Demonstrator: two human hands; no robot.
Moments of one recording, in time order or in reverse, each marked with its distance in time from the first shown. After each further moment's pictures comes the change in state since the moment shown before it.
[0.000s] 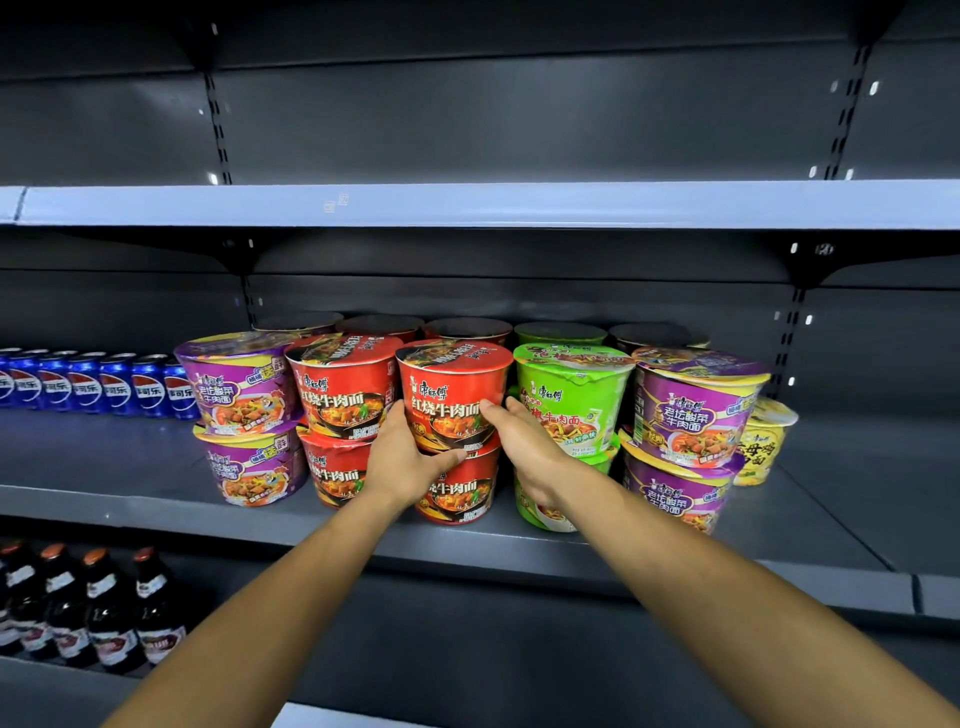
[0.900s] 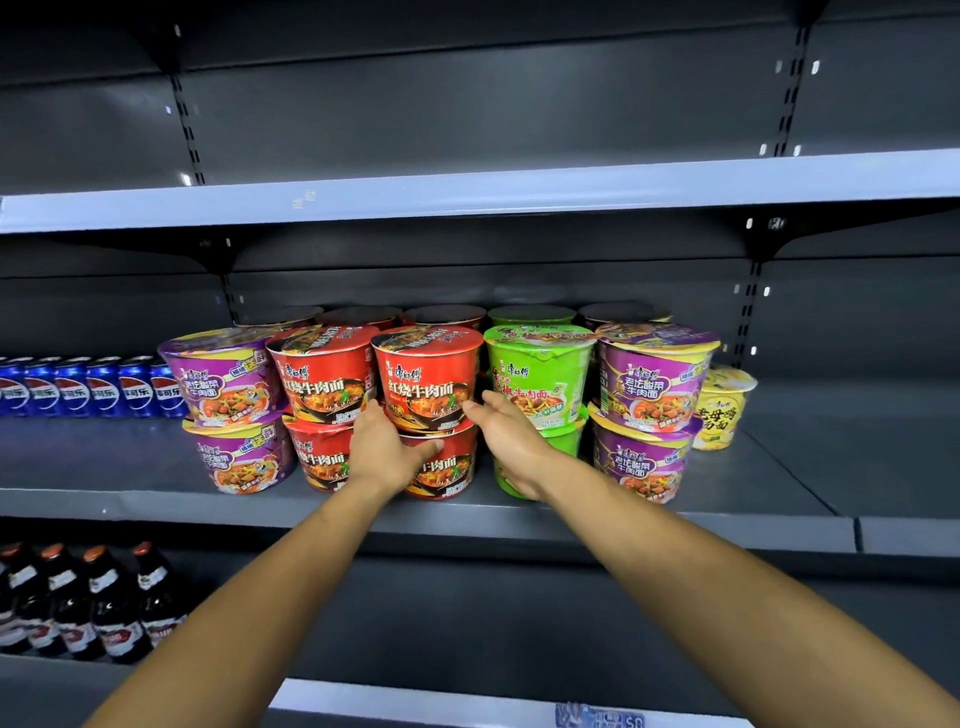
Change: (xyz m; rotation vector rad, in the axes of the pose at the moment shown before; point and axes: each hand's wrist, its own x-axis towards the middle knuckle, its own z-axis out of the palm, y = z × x) left_hand -0.016 0.005 0.001 0.164 0.041 -0.102; right_hand -0.051 -0.007 -0.008 -0.024 -0.029 -0.008
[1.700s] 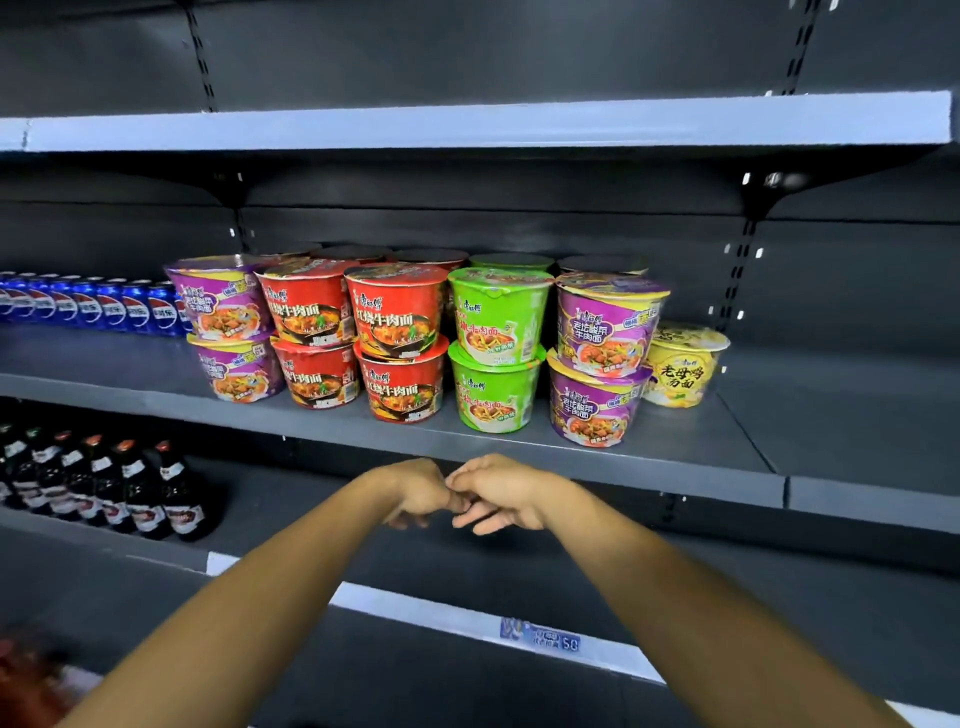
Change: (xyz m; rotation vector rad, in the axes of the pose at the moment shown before) left_hand -0.122 0.040 0.057 0.281 -0.791 -0.381; right_hand -0.068 0.080 -0.065 -0.355 -0.443 0.386
